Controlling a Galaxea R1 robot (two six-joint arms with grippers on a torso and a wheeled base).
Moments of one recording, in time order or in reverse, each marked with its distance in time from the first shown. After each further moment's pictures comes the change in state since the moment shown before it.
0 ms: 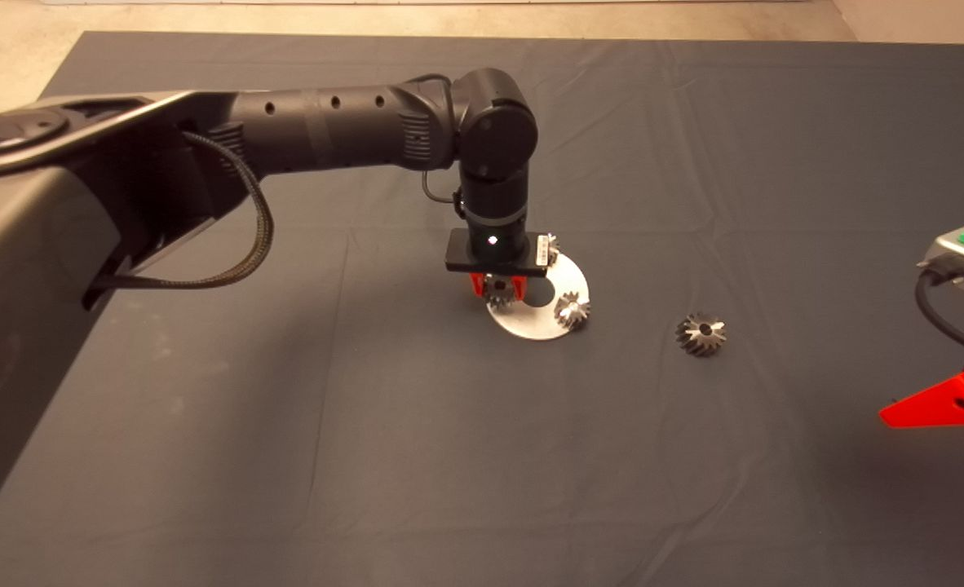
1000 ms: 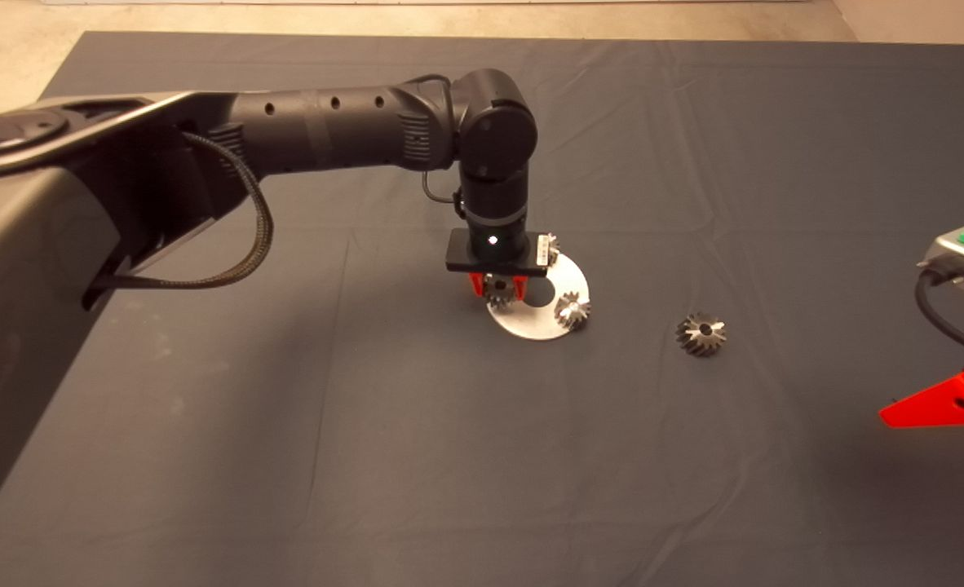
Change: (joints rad) left arm 0.000 0.000 0.001 0.000 -0.004 0.000; right arm 0.000 0.000 0.000 0.000 0.000 0.000
